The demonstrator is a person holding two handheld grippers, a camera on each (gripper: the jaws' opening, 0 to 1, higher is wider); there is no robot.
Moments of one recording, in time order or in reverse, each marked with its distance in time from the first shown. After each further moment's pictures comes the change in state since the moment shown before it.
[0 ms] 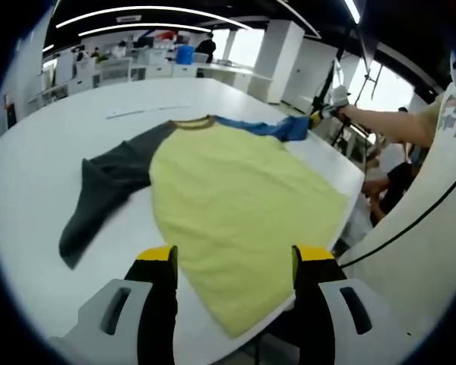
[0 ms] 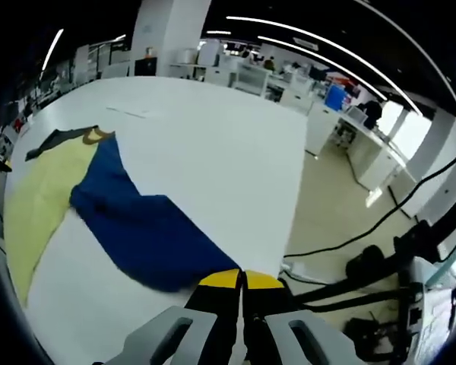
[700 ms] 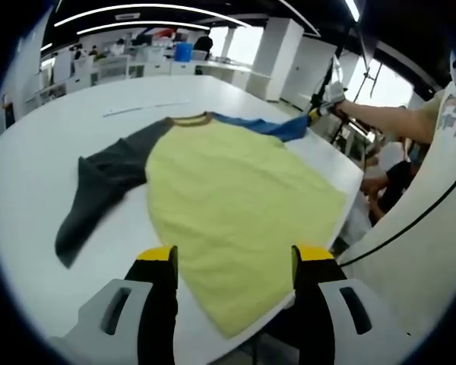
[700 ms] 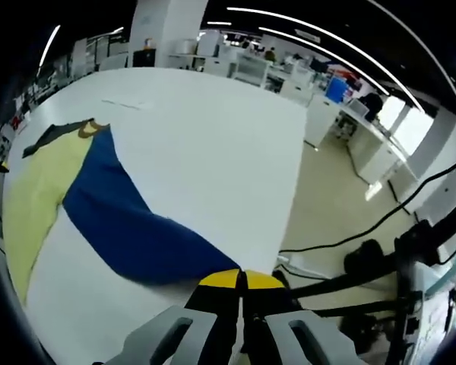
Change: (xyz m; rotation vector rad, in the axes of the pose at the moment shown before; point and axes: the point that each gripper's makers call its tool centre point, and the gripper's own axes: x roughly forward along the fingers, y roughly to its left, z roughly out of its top) left arm 0.004 -0.004 -0.002 0.000 0.016 -0.007; right arm 0.014 -0.009 -0.003 0.000 0.058 0.001
